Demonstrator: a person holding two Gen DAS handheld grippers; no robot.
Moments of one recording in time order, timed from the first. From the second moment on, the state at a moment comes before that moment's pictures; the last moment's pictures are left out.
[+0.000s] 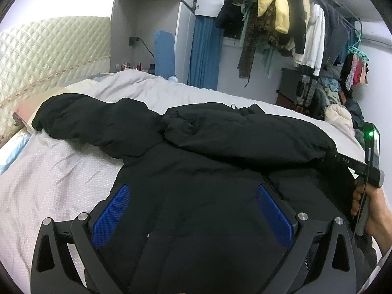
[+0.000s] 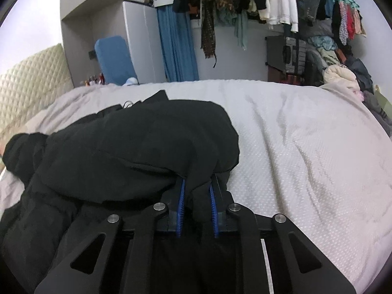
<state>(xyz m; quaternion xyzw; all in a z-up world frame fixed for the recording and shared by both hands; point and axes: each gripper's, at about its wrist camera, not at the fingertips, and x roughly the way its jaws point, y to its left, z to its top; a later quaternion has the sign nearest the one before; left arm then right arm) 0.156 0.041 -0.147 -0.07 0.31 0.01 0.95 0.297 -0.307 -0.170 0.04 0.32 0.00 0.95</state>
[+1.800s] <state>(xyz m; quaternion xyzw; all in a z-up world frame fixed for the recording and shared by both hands) 0.104 0.035 -0.109 -0.04 0.24 0.00 0.97 0.129 -0.229 -0.062 0.03 0.22 0.07 0.97</state>
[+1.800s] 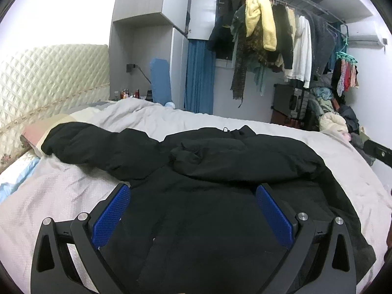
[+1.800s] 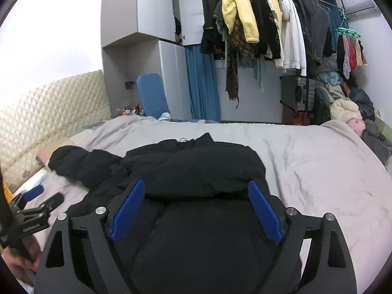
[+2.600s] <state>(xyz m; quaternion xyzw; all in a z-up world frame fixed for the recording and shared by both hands) 0.116 0.050 -0.093 0.00 0.26 -0.02 0.96 0.061 -0.230 -0.100 0.07 0.25 0.04 0.96</state>
